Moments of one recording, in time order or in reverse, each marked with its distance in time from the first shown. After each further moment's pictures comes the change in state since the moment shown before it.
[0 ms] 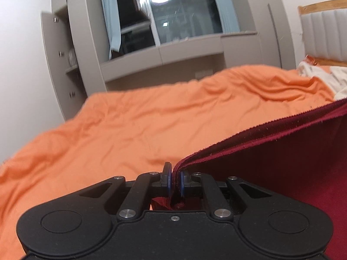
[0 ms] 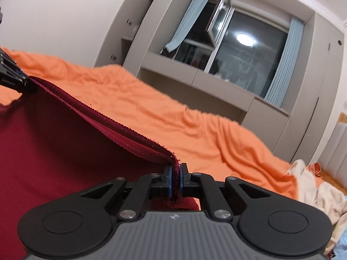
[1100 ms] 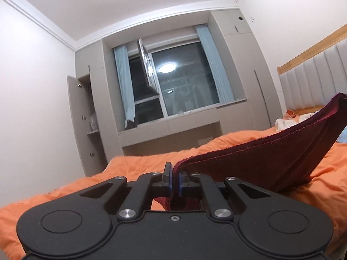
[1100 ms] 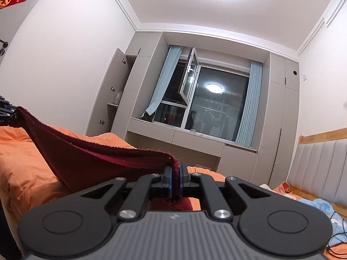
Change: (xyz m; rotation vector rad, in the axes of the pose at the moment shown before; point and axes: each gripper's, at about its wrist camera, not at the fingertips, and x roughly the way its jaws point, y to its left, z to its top) left arm -0.371 -0.030 -0.101 0.037 -0.431 0.048; right arm -0.371 0.028 -0.005 0.136 -0.335 -0.106
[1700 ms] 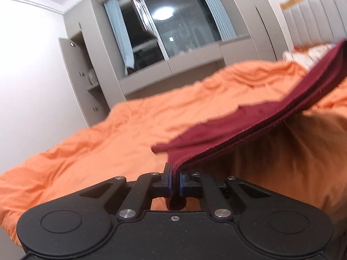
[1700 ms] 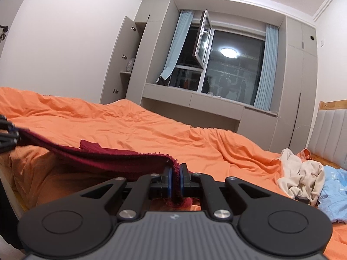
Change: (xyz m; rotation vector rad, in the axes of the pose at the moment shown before) left arm 0.074 -0.016 -0.101 0.085 0.302 0.055; right arm 0.060 0.023 -0.050 0.035 0.193 0.091
